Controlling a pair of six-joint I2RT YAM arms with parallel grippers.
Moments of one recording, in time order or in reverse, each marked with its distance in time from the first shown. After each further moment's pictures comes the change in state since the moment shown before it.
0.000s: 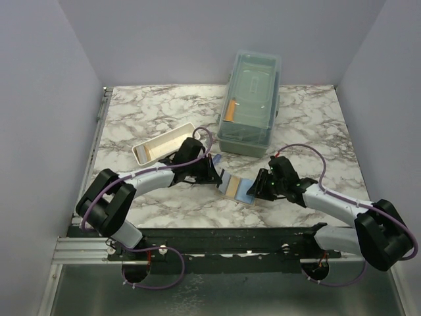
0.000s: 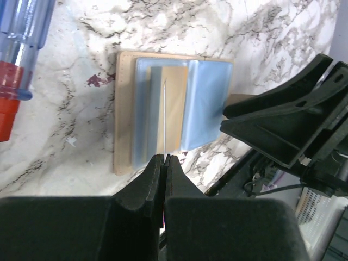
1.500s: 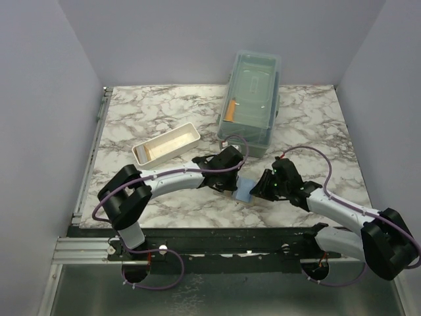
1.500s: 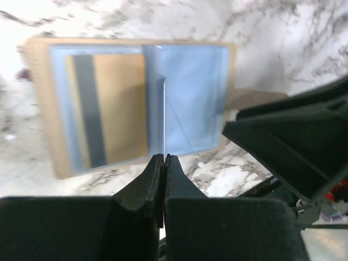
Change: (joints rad) left arm -0.335 0.163 0.325 -0.344 -0.437 0.019; right arm -0.003 -0.075 -0.036 -0.020 0.051 0.057
